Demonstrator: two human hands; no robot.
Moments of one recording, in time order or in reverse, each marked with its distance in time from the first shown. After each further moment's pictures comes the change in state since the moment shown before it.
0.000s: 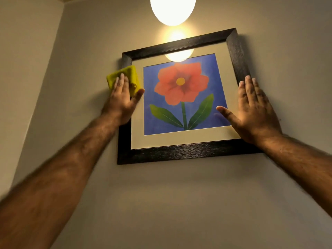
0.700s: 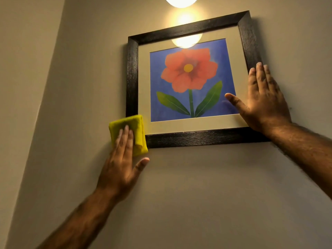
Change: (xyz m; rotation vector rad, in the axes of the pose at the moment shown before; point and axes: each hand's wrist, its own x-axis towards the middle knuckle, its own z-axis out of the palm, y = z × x) left_hand -0.220 -0.018 0.028 0.001 -0.075 0.110; right_hand 0.000 0.000 0.001 0.002 0.009 -0.011
